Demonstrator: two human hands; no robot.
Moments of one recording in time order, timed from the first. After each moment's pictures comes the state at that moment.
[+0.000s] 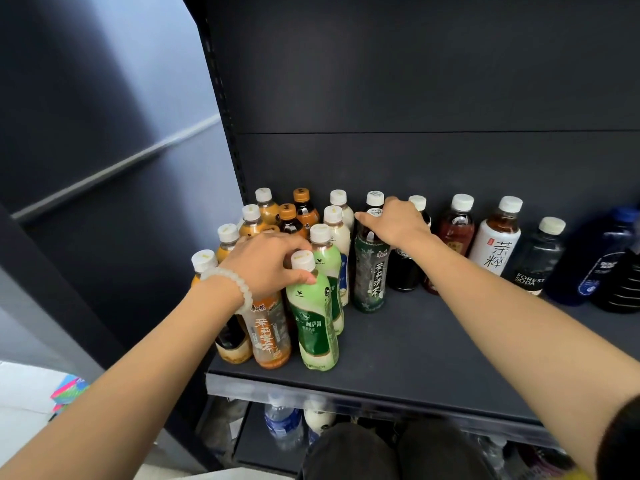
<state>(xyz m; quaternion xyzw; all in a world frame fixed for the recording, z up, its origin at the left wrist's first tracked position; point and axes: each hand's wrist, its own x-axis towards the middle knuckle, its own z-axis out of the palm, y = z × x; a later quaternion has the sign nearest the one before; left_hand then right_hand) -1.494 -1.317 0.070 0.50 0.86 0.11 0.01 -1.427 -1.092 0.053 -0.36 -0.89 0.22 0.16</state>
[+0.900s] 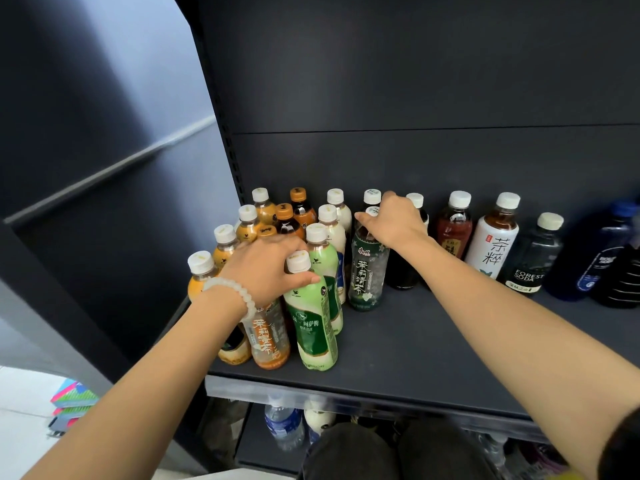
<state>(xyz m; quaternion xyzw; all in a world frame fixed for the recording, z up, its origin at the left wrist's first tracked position) -1.487 -1.315 0.061 0.49 0.86 0.12 -0.03 -1.424 -1.098 0.052 -0.36 -0.88 0.23 0.21</state>
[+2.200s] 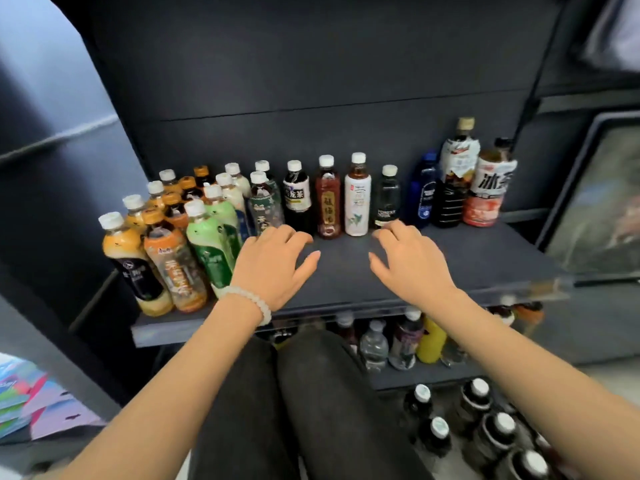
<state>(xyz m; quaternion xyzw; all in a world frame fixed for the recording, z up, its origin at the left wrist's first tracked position) -1.283 -1.296 0.019 0.57 0.80 0.09 -0.17 -1.119 -1.143 -0.011 -0.28 -0.92 -0.06 0.26</state>
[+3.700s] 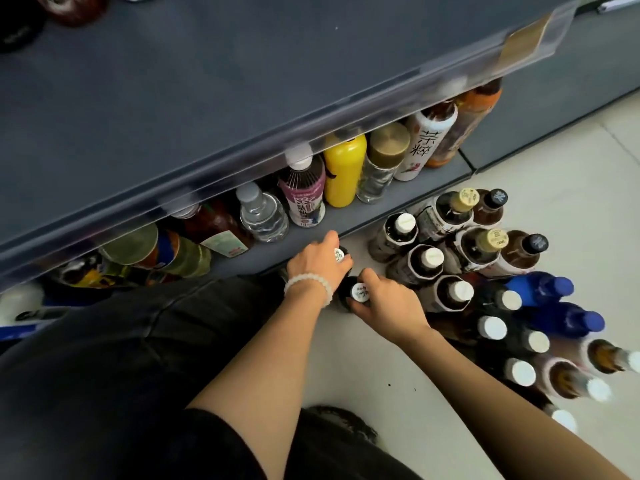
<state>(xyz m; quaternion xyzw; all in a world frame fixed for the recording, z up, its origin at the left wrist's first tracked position) -1.124 -1.141 -0.310 0.52 0.80 0.02 0.30 -0.983 -1.154 -0.319 -0.51 -0.82 0.26 -0.06</state>
